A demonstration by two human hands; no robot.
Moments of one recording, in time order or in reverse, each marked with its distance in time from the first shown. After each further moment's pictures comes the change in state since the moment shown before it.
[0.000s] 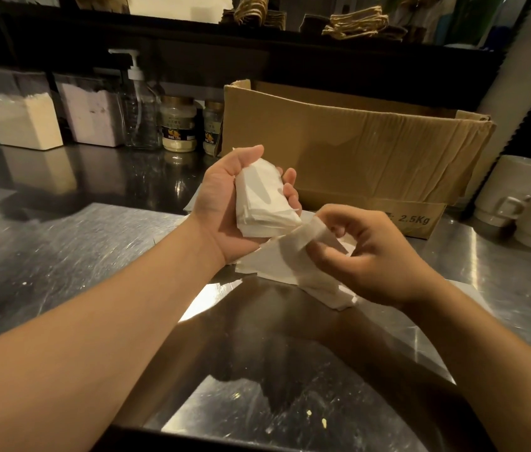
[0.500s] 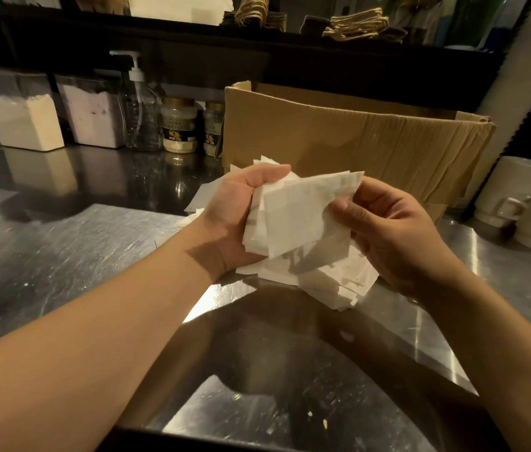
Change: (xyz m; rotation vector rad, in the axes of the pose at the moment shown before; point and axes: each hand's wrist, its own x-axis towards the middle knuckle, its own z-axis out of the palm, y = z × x) left_hand -0.001 -0.006 0.002 0.403 -0.013 0.020; right_hand 0.003 -0.008 -0.012 0.649 0.166 0.217
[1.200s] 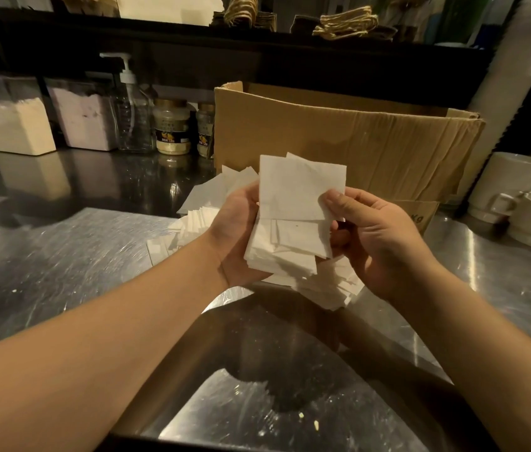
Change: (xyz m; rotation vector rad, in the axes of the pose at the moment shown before) left_hand 0.006 -0.020 0.009 -0.026 0.031 0.008; right_hand 0.008 0.005 0.011 0.217 0.391 0.330
